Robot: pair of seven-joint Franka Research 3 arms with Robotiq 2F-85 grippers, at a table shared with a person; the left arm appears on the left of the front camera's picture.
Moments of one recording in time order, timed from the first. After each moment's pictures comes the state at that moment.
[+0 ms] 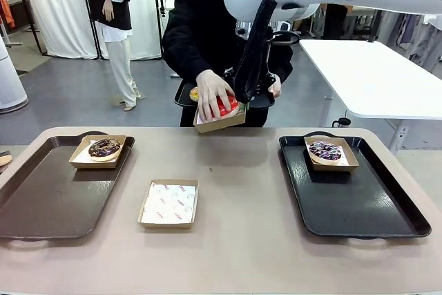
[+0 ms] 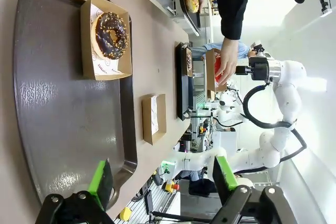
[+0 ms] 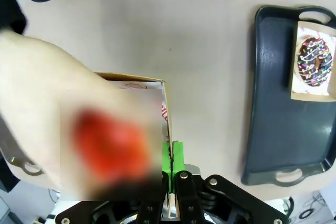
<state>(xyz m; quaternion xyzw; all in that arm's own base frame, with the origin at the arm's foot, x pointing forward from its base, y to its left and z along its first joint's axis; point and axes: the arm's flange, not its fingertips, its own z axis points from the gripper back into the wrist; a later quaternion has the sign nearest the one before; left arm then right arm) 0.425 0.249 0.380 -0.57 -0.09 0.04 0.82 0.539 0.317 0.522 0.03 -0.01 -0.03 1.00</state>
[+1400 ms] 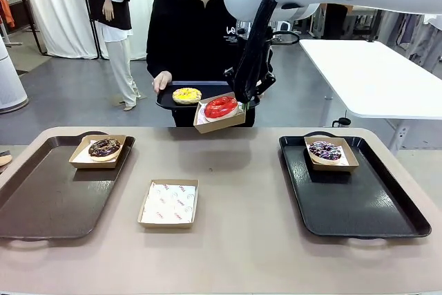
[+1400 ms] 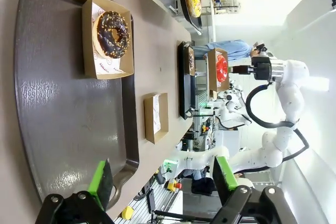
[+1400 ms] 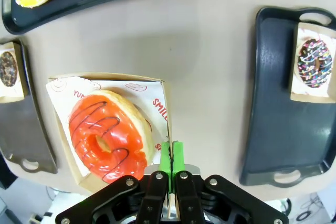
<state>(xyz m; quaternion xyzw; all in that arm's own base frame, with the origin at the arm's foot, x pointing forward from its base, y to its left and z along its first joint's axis) 0.425 0.246 0.382 -0.56 -0.08 0.04 0.82 0.536 0.316 0.524 0.04 -0.01 -0.02 1.00</state>
